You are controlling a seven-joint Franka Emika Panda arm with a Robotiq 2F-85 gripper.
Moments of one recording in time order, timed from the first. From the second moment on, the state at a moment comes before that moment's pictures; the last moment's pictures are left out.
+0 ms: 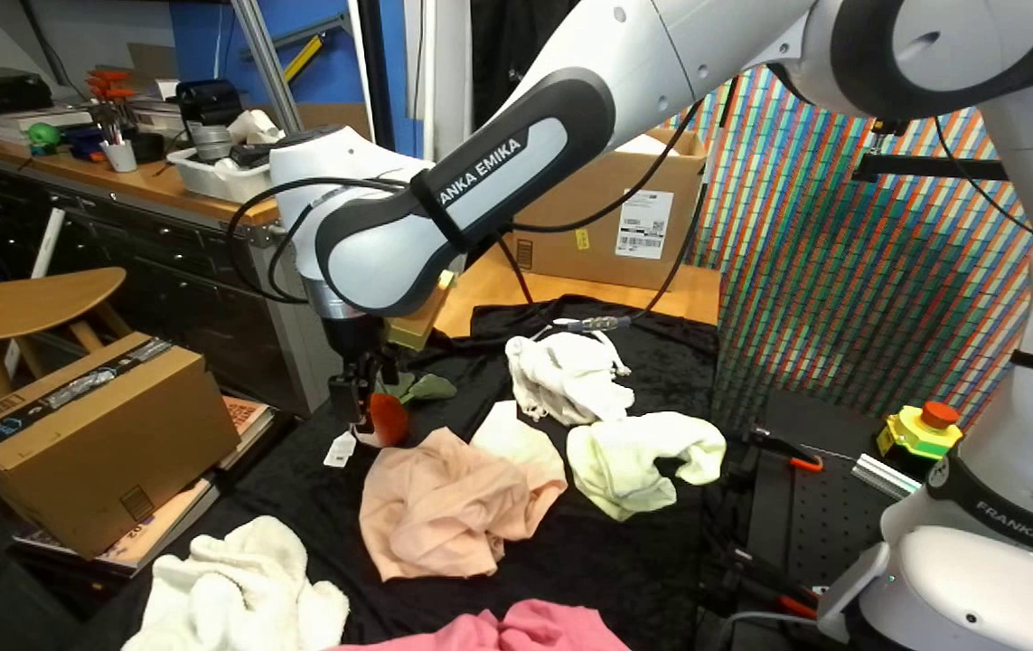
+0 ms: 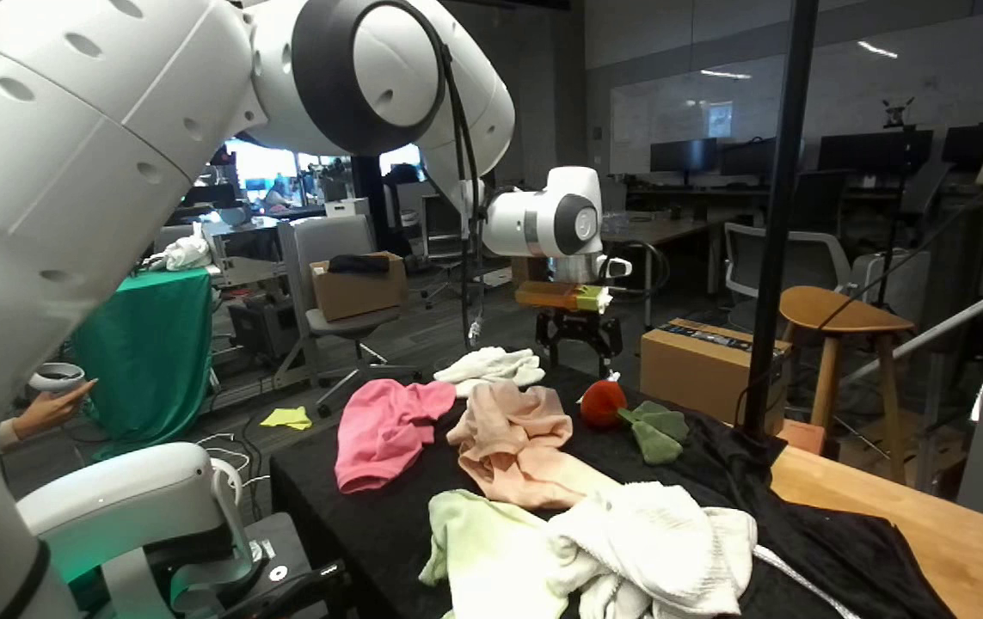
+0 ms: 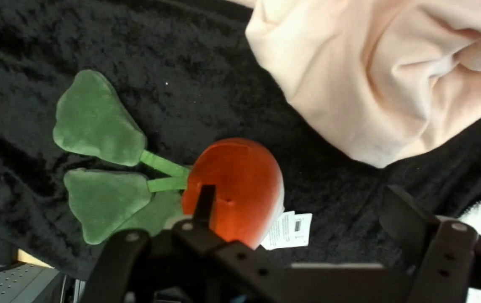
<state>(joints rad) 0.22 0.76 0.12 -1.45 -0.17 2.17 0.00</state>
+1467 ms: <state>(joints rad) 0.18 0.98 0.11 -1.20 -0.10 2.09 -0.11</state>
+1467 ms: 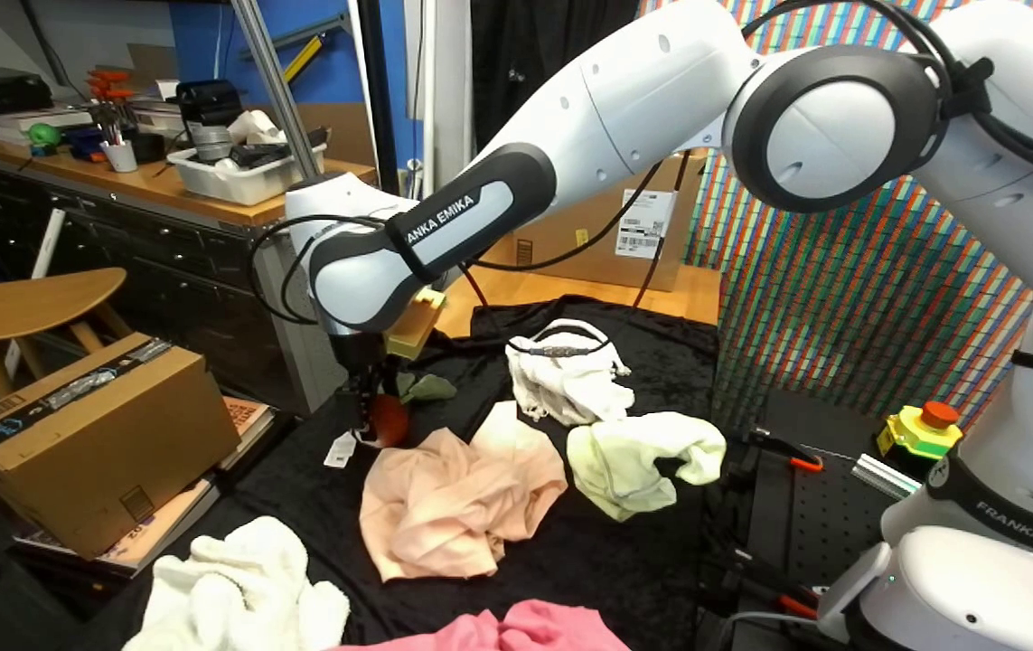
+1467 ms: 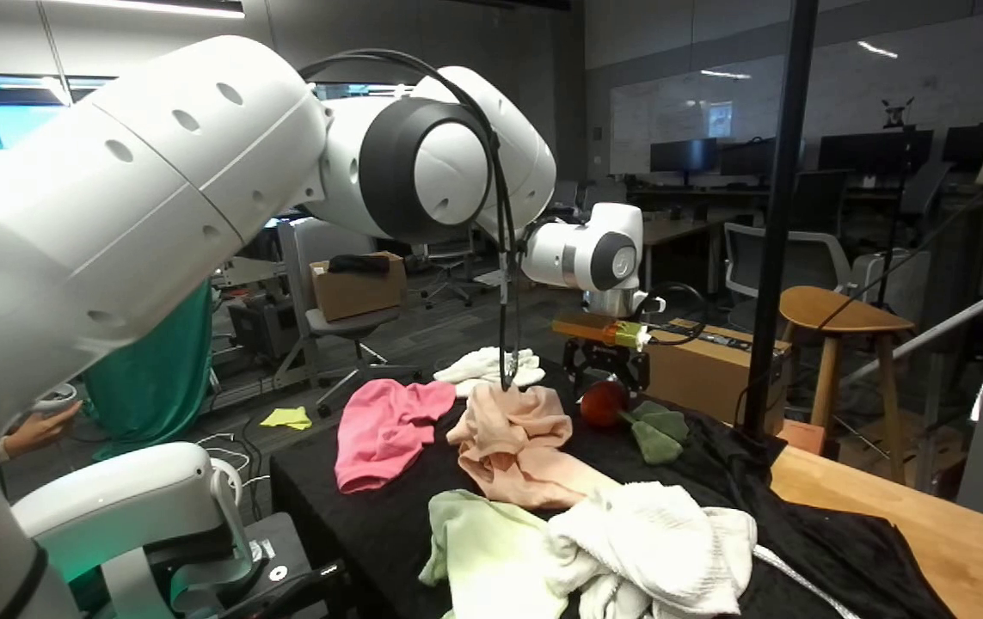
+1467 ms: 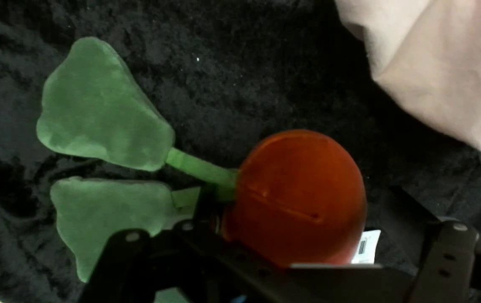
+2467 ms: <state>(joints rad) 0.18 0.97 0.10 -1.16 -0.10 2.08 -0.11</state>
